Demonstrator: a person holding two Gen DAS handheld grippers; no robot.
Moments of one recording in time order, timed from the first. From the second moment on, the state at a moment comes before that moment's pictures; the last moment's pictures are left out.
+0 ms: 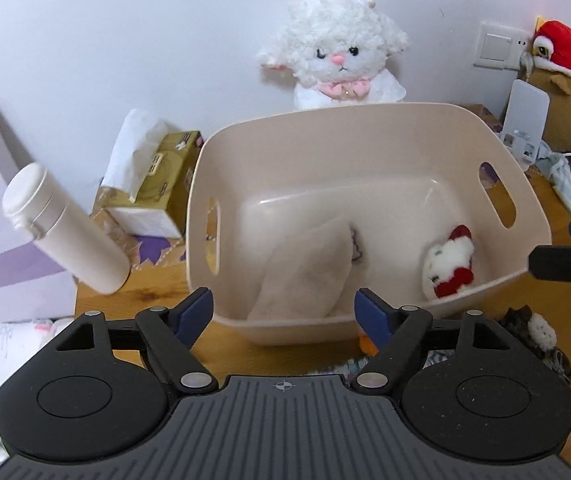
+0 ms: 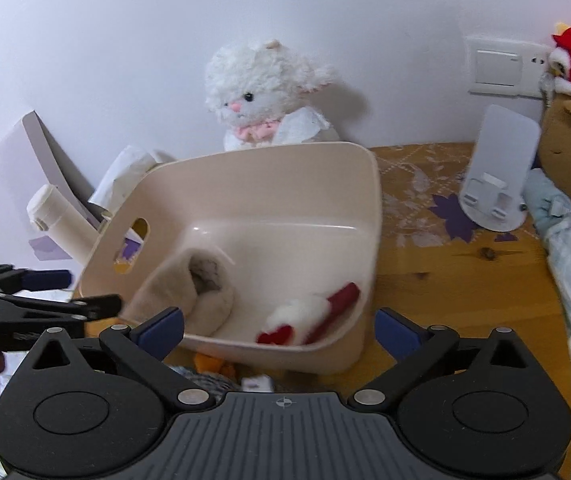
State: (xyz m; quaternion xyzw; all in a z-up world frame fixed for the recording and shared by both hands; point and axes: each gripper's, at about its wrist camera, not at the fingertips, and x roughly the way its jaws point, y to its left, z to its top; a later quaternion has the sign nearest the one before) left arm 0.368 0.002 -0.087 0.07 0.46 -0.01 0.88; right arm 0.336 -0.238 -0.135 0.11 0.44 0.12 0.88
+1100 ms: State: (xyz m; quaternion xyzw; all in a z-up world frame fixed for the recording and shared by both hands) left arm 0.295 0.028 -0.170 0.07 0.55 -0.01 0.83; right arm 0.248 -0.267 -0.227 -0.09 0.49 0.11 0.86
